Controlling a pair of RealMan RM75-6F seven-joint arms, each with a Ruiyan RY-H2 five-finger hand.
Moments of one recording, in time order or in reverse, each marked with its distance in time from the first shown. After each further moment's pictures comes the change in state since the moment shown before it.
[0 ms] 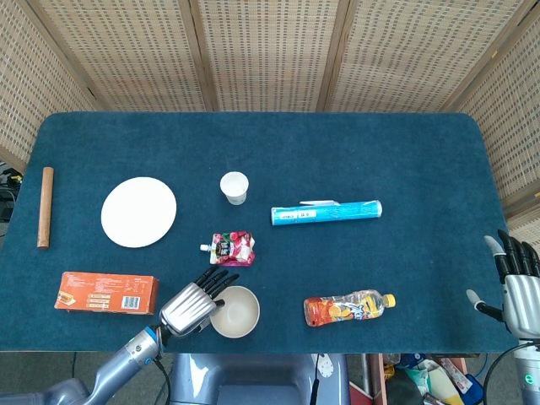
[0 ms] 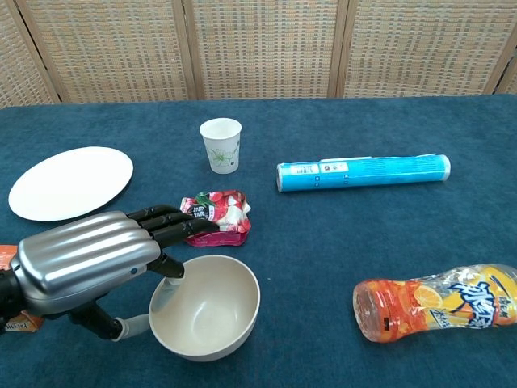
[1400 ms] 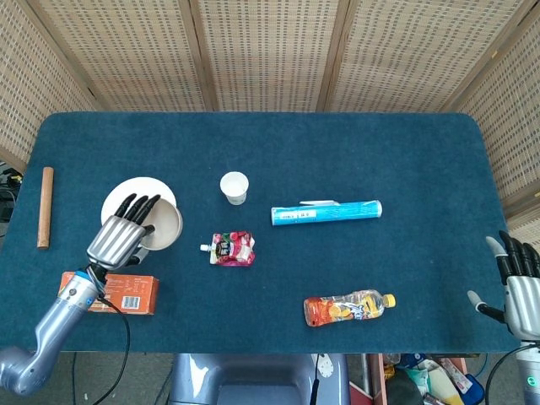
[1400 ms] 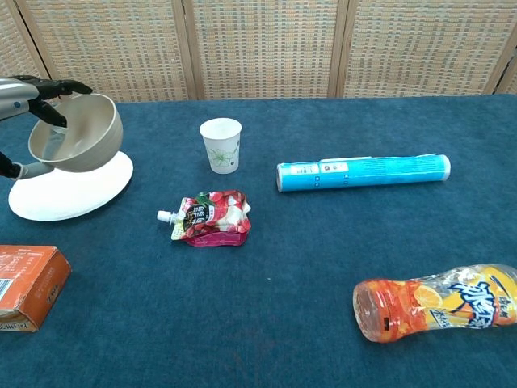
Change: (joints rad) left arm -0.054 0.352 -0.174 -0.058 -0.338 0.021 -0.083; right arm -0.006 0.008 -0.003 -0.002 -0.002 -0.001 0.016
